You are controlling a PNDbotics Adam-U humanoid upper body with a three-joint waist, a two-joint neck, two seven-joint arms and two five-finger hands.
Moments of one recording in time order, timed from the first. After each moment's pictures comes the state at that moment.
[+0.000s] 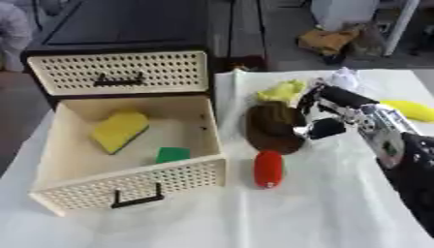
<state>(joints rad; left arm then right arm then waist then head) -0.21 0.33 0.22 -1.98 0.32 -0.46 0.18 -0.87 -0.68 0.18 -0.94 0.70 -0.32 0.27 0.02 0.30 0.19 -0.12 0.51</state>
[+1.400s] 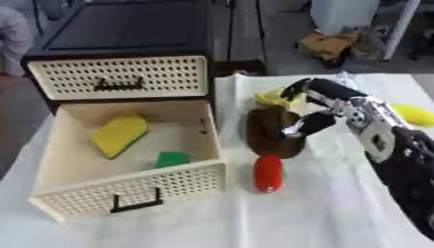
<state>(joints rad) -0.22 0.32 0.22 -1.98 0.31 -0.45 0.16 -0.91 -0.65 0.18 -0.94 0.73 -0.32 0.32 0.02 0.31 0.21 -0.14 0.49</state>
